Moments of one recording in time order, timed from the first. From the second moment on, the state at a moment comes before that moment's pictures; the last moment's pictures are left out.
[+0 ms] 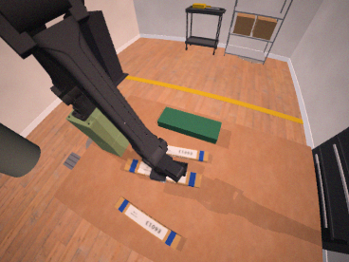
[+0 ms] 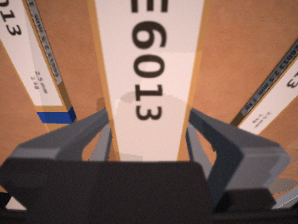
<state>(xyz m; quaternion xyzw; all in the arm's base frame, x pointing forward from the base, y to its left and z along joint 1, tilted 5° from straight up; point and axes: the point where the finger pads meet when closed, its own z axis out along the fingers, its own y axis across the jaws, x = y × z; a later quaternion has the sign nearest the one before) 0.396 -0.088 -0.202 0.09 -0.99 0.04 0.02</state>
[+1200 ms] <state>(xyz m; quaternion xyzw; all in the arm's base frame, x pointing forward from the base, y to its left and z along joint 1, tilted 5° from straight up) 0.401 -0.083 -0.139 0.09 -0.99 0.04 0.02</state>
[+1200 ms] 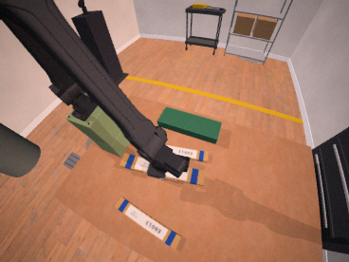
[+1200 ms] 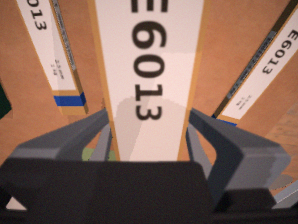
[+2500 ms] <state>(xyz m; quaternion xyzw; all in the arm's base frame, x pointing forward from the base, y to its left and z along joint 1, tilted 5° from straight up) 0.399 -0.067 -0.122 0.04 -1.00 0.04 0.02</state>
